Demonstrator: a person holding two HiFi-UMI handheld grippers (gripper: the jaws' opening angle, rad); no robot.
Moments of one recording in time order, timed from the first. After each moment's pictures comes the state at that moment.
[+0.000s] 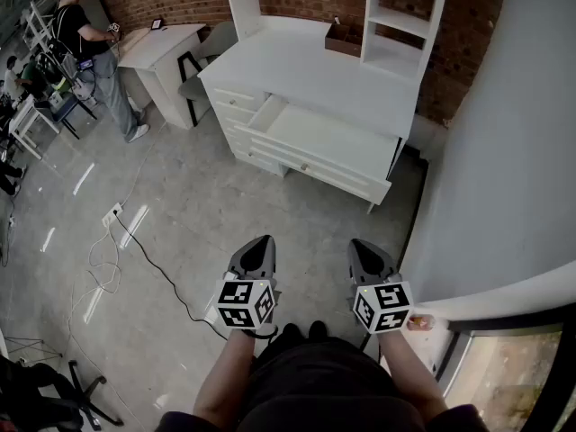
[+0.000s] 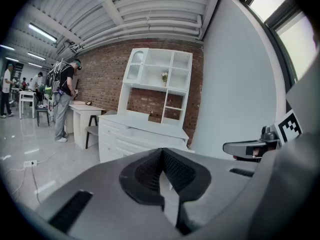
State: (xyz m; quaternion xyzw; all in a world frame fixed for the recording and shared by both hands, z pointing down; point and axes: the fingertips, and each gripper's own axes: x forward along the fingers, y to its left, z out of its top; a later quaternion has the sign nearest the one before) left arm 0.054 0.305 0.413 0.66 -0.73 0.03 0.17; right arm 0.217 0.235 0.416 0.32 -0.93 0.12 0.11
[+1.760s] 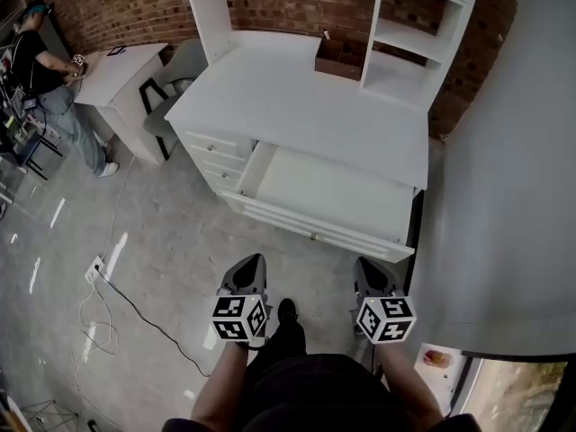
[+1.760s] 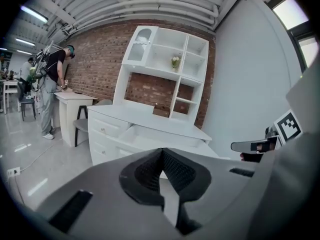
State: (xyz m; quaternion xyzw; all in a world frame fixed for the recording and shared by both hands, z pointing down) left arm -0.129 0.105 0.470 0.70 -0.68 0.05 0.22; right arm 0.087 0.044 0.466 0.43 -0.87 0.20 0.13
